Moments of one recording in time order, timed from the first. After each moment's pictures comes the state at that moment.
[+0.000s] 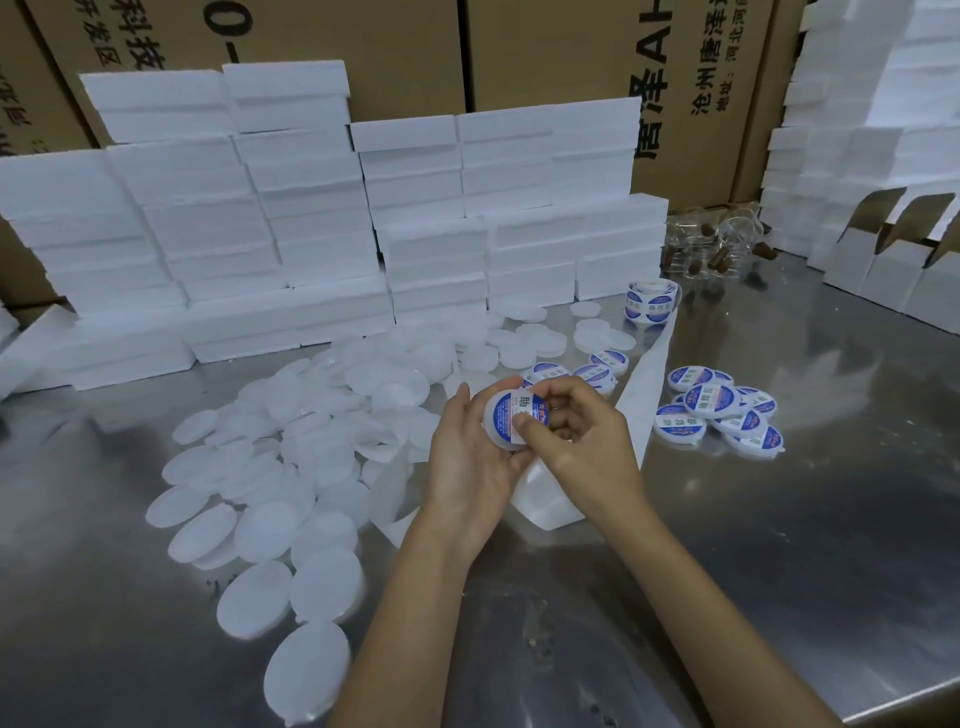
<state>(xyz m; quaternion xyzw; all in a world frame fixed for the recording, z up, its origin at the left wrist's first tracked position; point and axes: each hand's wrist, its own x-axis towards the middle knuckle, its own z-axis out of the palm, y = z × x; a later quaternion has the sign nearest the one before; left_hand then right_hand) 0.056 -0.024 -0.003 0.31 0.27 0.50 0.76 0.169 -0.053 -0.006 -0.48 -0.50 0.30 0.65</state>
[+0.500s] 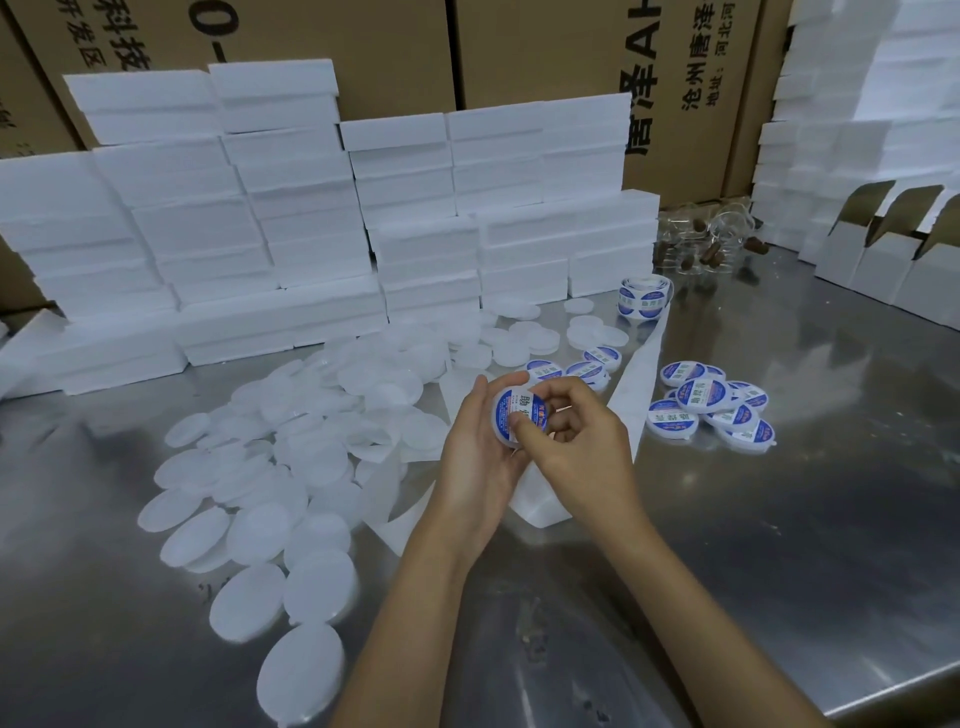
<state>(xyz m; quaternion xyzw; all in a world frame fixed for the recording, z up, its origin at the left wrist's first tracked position) 0.064 -0.029 0.000 0.42 0.28 0.49 0.71 0.170 -0.056 -0.011 -0.53 -0.51 0.22 0.64</state>
